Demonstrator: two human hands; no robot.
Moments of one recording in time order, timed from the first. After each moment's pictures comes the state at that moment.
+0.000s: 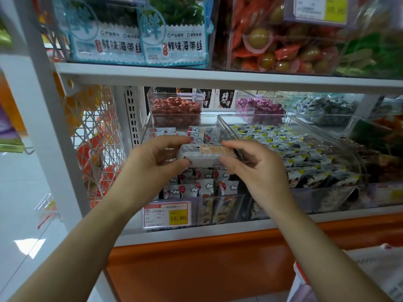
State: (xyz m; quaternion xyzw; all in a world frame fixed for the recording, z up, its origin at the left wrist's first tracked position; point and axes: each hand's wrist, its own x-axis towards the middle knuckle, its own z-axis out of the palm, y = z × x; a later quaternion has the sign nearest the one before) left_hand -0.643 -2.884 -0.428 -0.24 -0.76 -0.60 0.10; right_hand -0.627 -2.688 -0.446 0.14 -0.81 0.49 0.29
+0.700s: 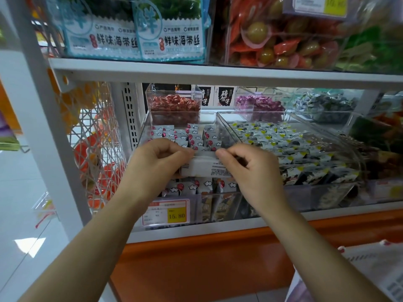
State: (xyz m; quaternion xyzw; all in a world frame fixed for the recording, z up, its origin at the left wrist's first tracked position) left_hand -0.644 -2.871 -0.429 -0.11 -0.77 -0.62 0.08; right_hand -0.630 -2.693 -0.449 0.16 -0.84 0.36 0.36
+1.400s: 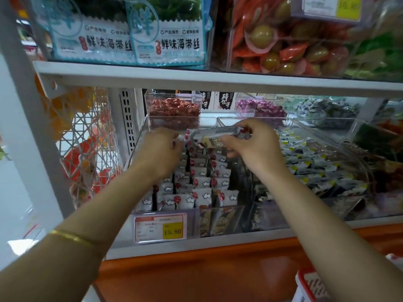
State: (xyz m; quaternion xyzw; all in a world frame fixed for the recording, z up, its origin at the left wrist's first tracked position) left_hand -0.726 -2.860 -0.429 -0.16 -0.92 -0.30 0.19; right_hand -0.685 -2.678 -0.416 0.05 -0.83 0.50 0.26
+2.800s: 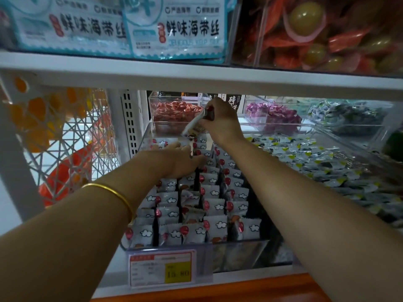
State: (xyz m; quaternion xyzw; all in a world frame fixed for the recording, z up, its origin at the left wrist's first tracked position) left_hand -0.827 -2.851 -0.452 -0.17 -0.98 0.01 -0.07; right_hand -0.840 -2.713 -0.416 0.09 -0.89 0.34 0.30
